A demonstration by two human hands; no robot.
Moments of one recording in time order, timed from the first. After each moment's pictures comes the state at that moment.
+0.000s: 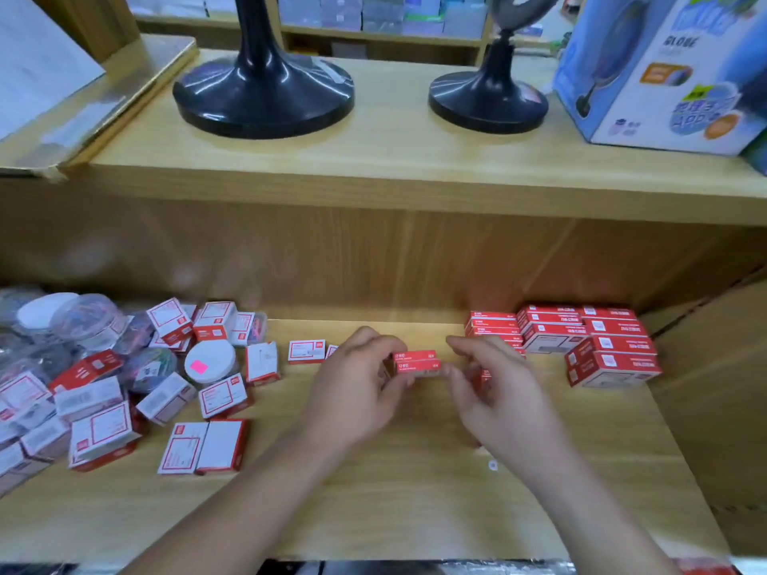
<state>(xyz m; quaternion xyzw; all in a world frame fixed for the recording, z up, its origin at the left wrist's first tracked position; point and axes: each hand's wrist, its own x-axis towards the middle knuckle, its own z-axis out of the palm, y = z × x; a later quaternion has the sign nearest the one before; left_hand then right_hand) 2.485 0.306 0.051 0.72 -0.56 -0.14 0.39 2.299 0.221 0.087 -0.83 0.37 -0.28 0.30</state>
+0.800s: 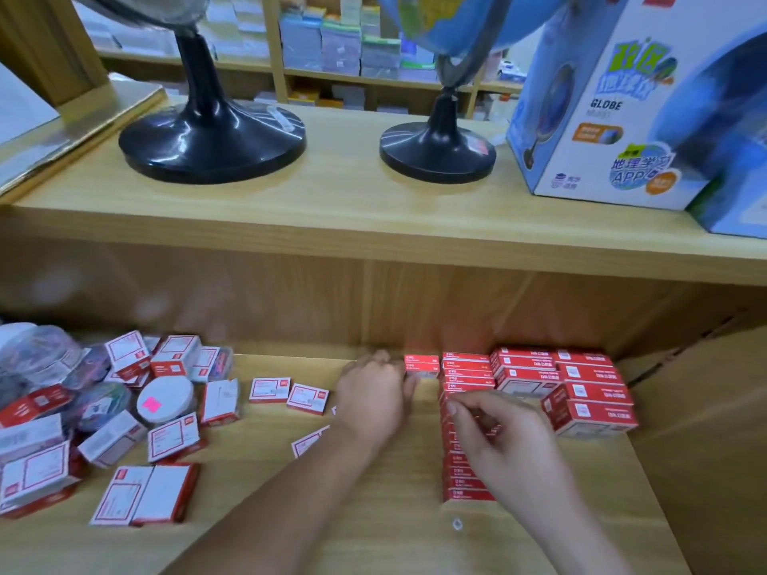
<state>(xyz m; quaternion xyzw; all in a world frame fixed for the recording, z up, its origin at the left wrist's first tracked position) 2.450 0.205 0.020 0.83 -0.54 -0.01 0.15 2.262 0.182 0.087 -0.83 0.39 -0.28 0.29</state>
